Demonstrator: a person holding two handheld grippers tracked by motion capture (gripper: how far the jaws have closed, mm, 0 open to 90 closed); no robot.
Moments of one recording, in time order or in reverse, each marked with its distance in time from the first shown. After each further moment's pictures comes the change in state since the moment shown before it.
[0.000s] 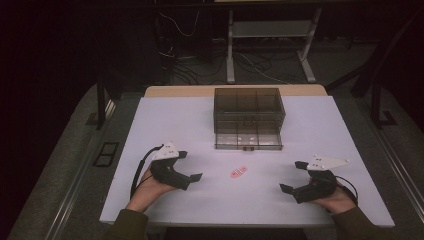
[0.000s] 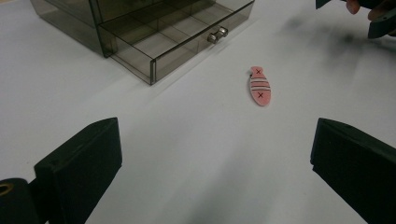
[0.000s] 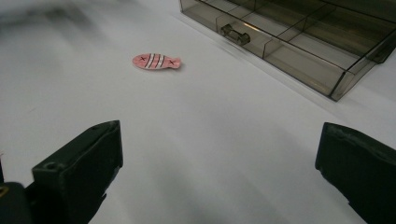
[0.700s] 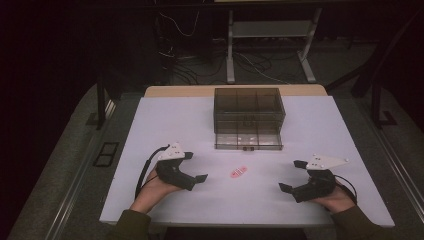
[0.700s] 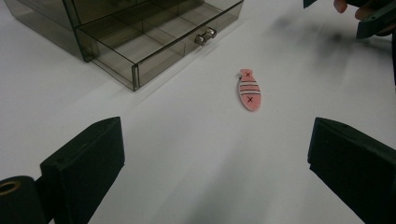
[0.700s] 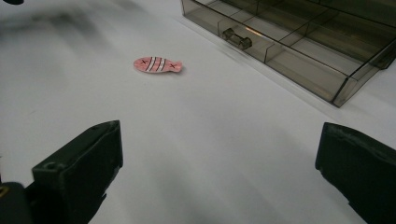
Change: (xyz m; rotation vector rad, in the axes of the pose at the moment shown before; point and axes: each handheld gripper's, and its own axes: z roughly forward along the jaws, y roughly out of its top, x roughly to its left) left arm -0.006 0.003 0.011 0.001 -0.029 0.006; right arm -0.003 0.001 0.003 -0.013 0.012 -0.011
